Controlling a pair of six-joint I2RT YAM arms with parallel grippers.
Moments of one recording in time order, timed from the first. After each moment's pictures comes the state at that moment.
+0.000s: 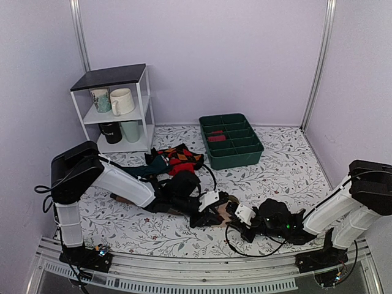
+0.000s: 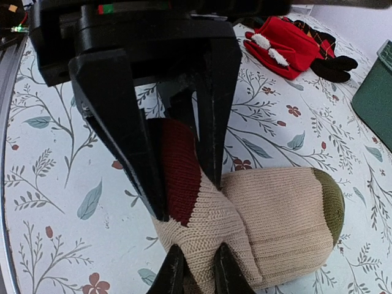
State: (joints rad) left arm -1.04 1.98 0.97 0.27 0.45 0.21; right arm 1.15 1.57 0.28 0.76 0.12 -0.09
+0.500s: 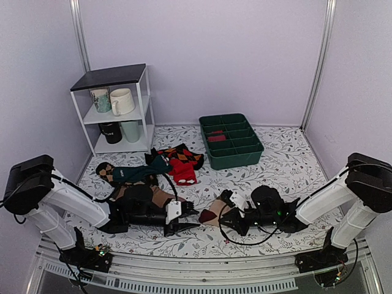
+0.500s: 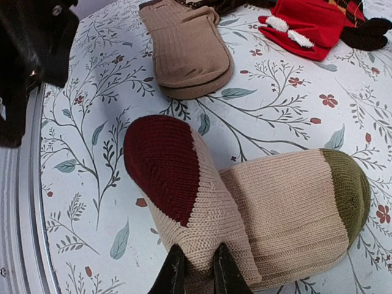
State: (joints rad) left arm -1.11 1.55 0.46 0.74 0.25 0.34; right arm 1.05 1.61 0.40 0.64 -0.12 0.13
